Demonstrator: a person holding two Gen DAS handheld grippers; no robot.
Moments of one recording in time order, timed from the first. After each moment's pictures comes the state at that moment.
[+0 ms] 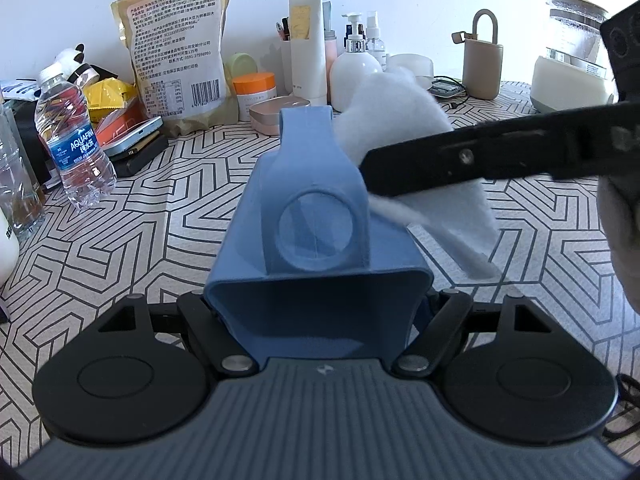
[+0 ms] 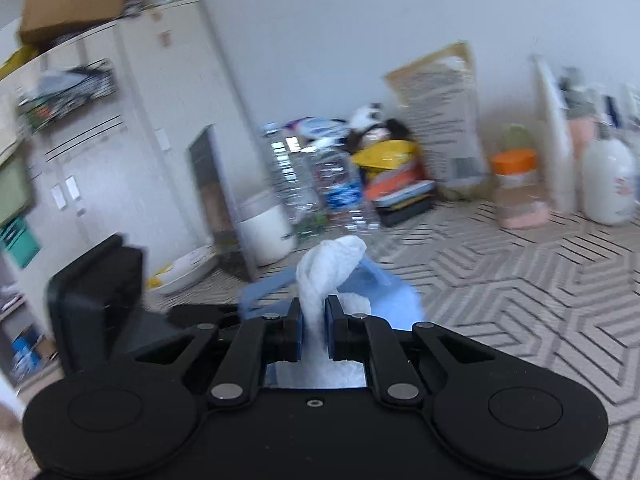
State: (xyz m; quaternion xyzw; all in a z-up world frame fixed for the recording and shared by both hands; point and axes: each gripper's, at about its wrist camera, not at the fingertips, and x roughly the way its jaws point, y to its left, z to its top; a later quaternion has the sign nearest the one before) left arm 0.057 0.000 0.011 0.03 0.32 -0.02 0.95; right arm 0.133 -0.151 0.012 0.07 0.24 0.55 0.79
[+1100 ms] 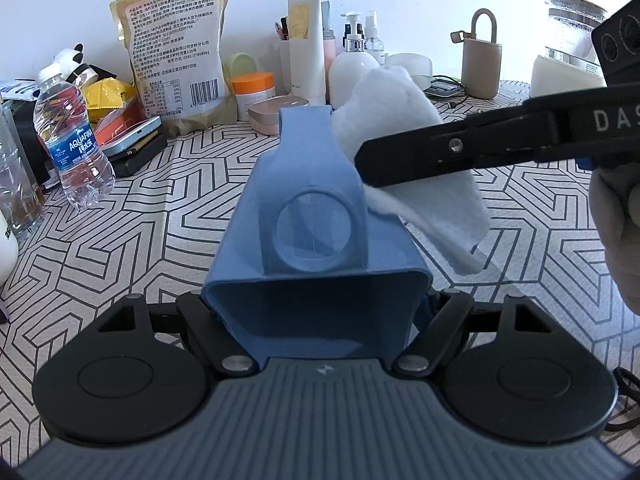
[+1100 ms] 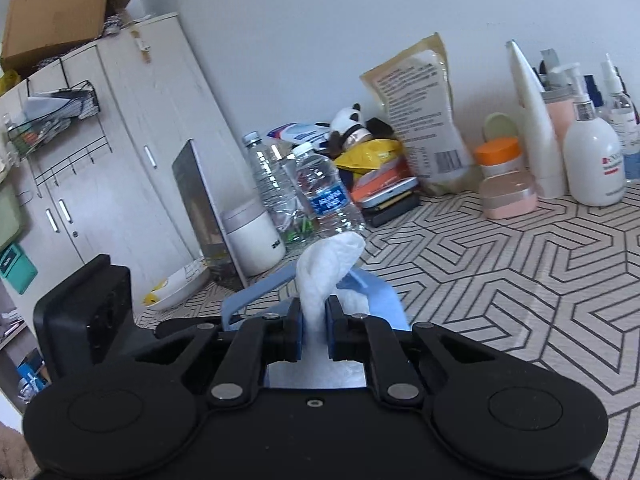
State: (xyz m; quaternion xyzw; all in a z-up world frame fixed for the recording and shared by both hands) left arm 0.060 0.000 0.011 0.03 0.32 -0.02 0.95; right arm 0.139 -0.150 0.009 0.10 0.25 0.55 0.79
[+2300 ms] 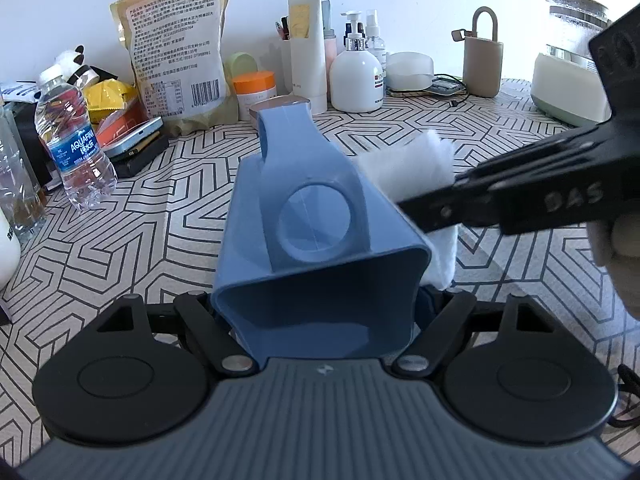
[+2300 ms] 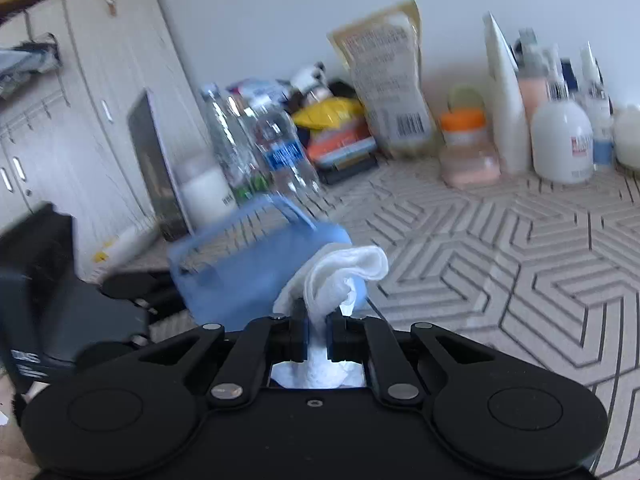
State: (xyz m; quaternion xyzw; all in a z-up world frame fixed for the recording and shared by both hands) left arm 0.061 0.001 0.012 0.03 0.32 -0.02 0.95; right arm 0.139 -0.139 -0.002 0.02 0.30 0.50 0.81
